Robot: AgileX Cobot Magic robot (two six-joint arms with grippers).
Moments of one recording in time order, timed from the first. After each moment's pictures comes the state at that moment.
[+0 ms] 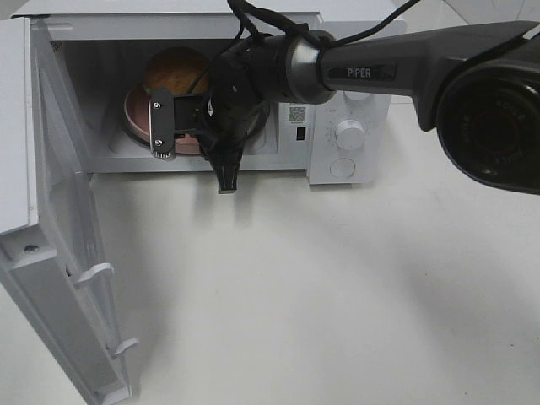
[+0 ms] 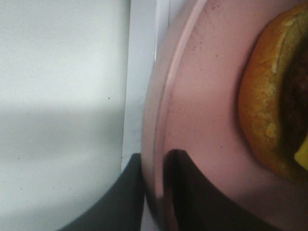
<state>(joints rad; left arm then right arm) -0.01 0.00 -0.51 0.04 1.04 -0.08 0.69 2.45 -1.96 -0.26 0.48 -0.92</state>
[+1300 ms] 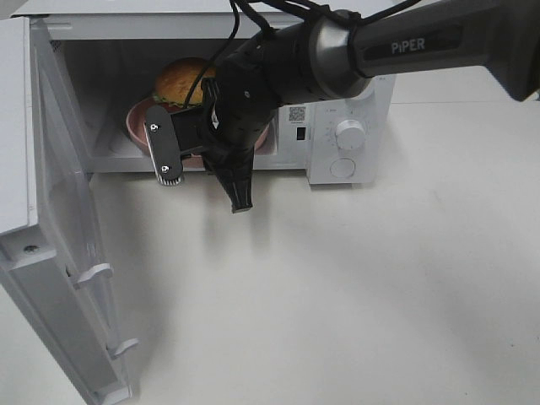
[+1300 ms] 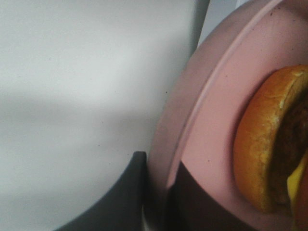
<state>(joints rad) -0.01 0.00 -0.51 0.04 1.04 -0.08 0.75 2.23 -1.64 -0.31 0.41 -0.97</state>
